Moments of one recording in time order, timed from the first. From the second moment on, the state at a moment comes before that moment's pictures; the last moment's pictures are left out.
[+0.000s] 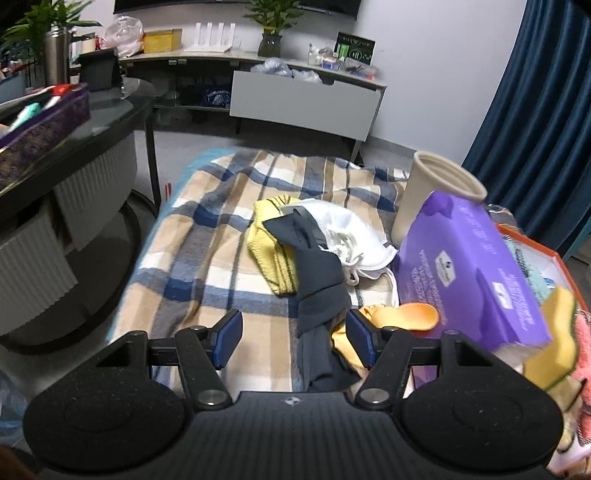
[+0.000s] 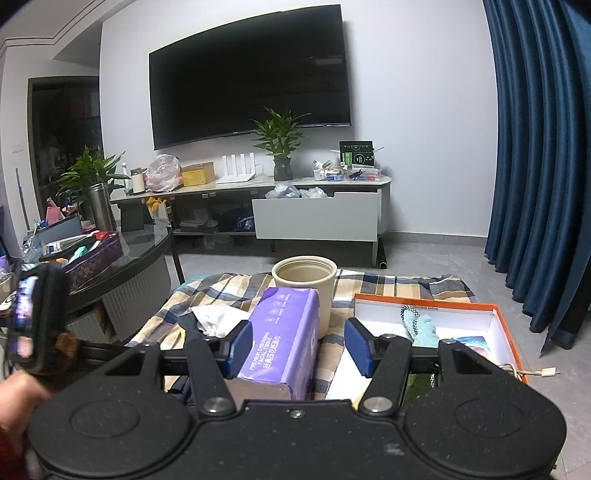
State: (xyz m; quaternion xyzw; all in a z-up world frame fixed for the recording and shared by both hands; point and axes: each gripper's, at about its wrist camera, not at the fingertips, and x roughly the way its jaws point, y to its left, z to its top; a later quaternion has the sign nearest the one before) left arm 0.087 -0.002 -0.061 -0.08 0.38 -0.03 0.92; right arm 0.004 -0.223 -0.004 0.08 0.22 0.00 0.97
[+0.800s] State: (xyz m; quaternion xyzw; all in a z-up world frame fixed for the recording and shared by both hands) left arm 0.076 0.019 -0.060 -0.07 0.36 -0.06 0.93; right arm 0.034 -0.181 -0.006 0.05 0.23 0.04 0.97
